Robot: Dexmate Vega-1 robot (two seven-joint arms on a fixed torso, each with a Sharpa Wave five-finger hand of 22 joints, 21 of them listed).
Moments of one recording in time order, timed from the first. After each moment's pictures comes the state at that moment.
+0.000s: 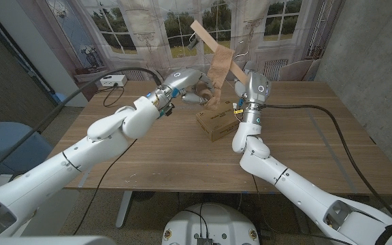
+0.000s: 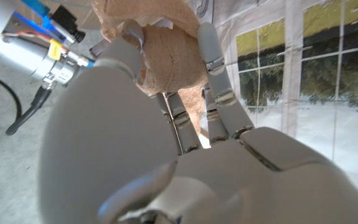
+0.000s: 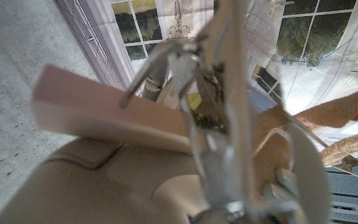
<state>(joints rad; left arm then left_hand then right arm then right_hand) 0.85 0.88 0.52 -2.13 0.55 -0.05 0.17 1.27 -0.15 0.40 -0.18 0.17 1.02 0.00 0.34 0.28 0.84 -0.07 0.38 0.57 0.59 0.20 0.42 0.66 0.87 -0.03 1.10 0.18 -0.78 -0.35 -0.75 -1.64 -0.68 -0.60 -1.01 0.79 0.10 0.16 0.16 0.30 1.04 -0.03 1.11 0.48 1.15 -0.15 1.56 1.23 1.18 -0.21 1.57 1.25 0.74 -0.08 1.55 0.29</state>
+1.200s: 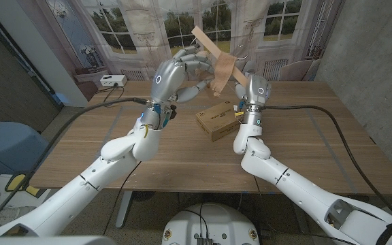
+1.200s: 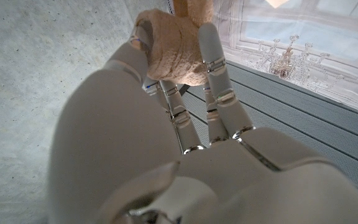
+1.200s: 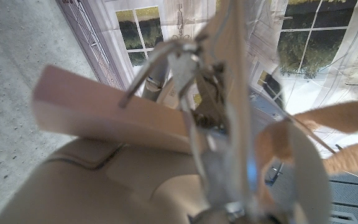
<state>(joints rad) 0.98 0.65 0.43 -1.96 0.86 -0.39 0.91 1.30 -0.10 0.41 -0.18 0.17 1.08 0.05 0.33 0.28 0.88 -0.05 0.37 0.66 0.60 0.20 0.41 0.66 0.86 -0.03 1.12 0.18 -0.77 -0.37 -0.77 -1.62 -0.66 -0.61 -1.01 0.79 0.10 0.16 0.16 0.30 1.04 -0.03 1.12 0.47 1.15 -0.15 1.56 1.23 1.19 -0.21 1.57 1.25 0.74 -0.08 1.55 0.30</state>
